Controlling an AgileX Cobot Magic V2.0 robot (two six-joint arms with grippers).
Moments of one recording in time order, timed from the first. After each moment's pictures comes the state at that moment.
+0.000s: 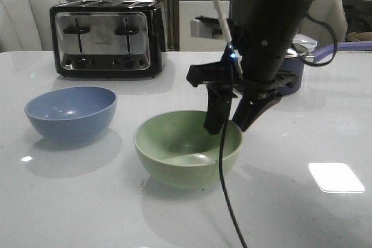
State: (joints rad) left arm -0.05 0.71 -0.59 -0.14 0.51 0.15; right arm 0.43 1.87 -1.34 0.32 0.79 -0.18
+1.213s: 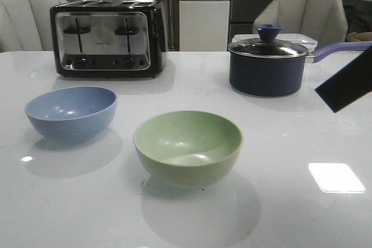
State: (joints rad) left arm -0.10 0.83 -0.71 -0.14 0.65 0.21; right arm 0.53 0.96 -0.67 0.26 0.63 -0.28
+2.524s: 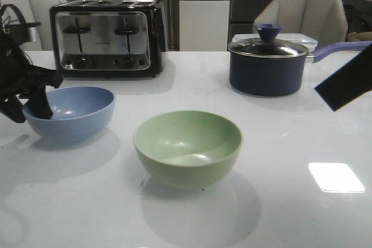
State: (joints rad) left arm -0.11 1.93 -1.25 -0.25 0.58 0.22; right arm 0.53 0.96 -0.67 0.26 0.63 -0.27
